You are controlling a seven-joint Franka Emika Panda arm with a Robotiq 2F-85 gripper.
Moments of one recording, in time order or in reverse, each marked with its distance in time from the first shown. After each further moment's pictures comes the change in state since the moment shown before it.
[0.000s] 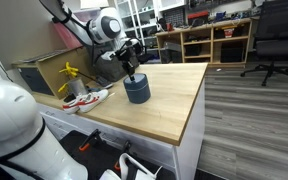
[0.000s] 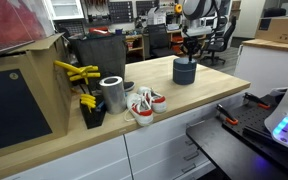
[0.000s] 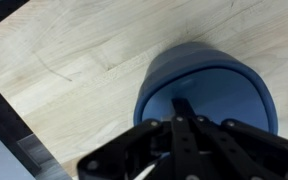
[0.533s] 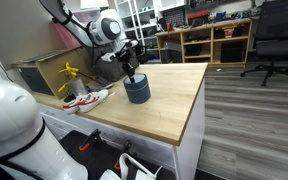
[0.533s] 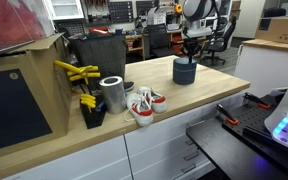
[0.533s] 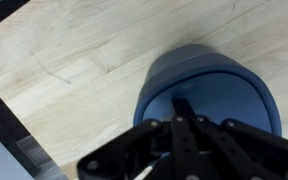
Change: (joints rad) arm 0.003 0.006 -0.003 -0.011 -0.002 0.016 0.003
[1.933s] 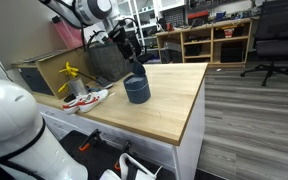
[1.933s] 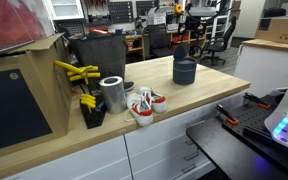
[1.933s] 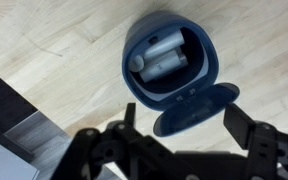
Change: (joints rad) arm 0.001 -0.223 -0.020 -0.010 0.096 -0.014 -0.006
